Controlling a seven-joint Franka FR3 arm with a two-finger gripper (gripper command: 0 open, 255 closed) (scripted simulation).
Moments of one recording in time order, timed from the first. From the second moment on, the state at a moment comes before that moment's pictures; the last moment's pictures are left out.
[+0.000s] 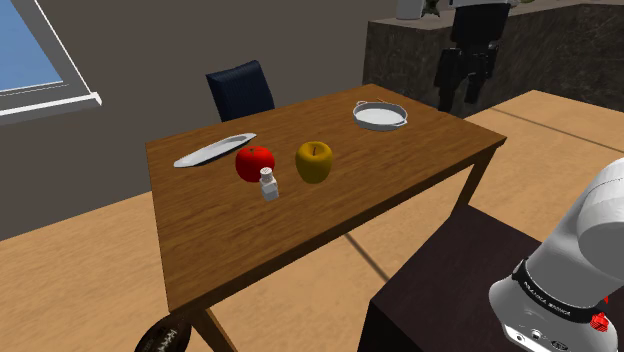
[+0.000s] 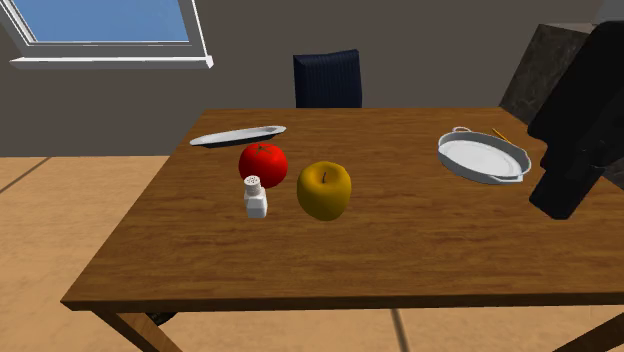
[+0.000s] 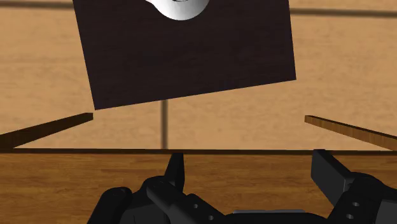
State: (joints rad) arm 0.01 -0.75 -0.03 -2.36 0.08 1.48 0.10
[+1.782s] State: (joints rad) arm 0.11 0.05 0.27 -1.95 0.04 1.97 0.50
